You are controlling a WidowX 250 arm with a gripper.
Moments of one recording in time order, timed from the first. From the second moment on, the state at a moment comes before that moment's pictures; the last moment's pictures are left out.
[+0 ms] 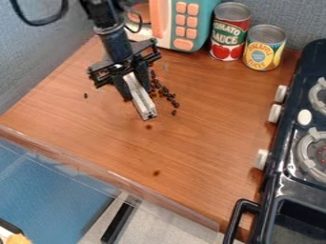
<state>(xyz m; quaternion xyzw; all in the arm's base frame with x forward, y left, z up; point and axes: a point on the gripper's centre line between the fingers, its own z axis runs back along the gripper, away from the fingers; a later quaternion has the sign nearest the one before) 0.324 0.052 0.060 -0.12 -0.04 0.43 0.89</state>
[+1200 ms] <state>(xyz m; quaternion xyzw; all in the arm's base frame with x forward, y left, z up) 0.278 0.125 0.035 -0.07 0.00 0.50 0.86</state>
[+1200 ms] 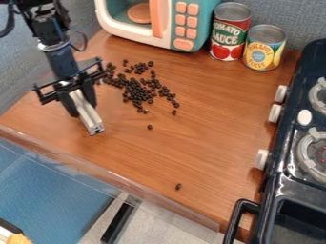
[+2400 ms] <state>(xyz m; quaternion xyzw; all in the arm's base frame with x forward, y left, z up) 0.300 0.149 0.010 -0.02 0.05 0.47 0.88</state>
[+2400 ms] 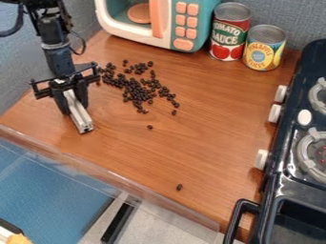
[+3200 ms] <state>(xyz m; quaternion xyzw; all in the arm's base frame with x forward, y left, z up) 0.338 0.151 0.009 -0.02 0.04 0.43 0.90</state>
